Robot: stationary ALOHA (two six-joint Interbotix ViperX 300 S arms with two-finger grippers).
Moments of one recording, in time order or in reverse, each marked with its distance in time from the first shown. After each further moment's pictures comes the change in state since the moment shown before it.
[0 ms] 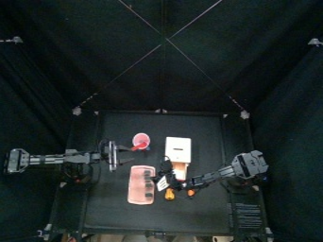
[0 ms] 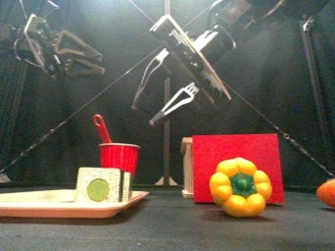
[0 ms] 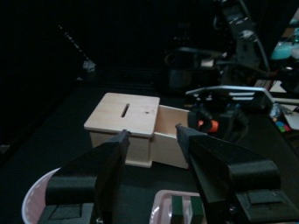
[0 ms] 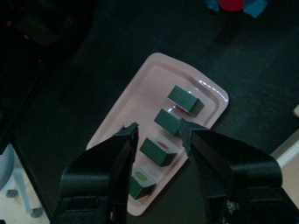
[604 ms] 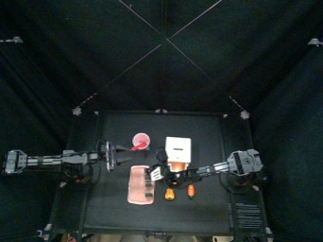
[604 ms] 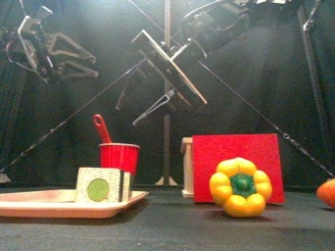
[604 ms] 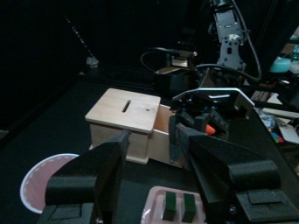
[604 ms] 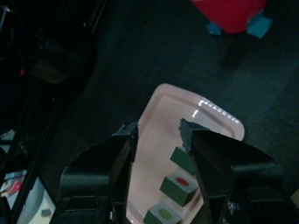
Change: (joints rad) left arm 0.002 -0.037 0.037 -0.086 -0.002 -0.002; right arm -0.098 0.038 -0.114 0.066 -0.018 -0.005
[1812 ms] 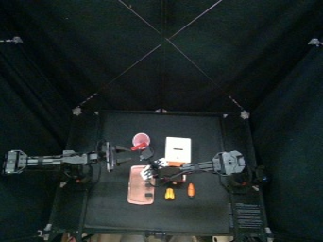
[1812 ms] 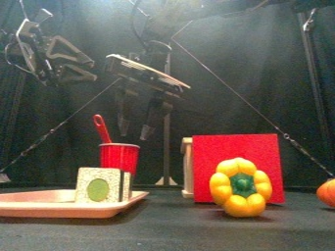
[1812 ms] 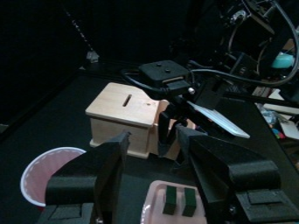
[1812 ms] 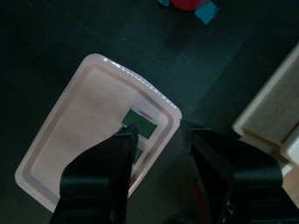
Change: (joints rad) left arm 0.006 -0.002 0.017 0.000 0.012 0.002; right arm -0.034 0.227 -0.460 0.761 0.523 -1.049
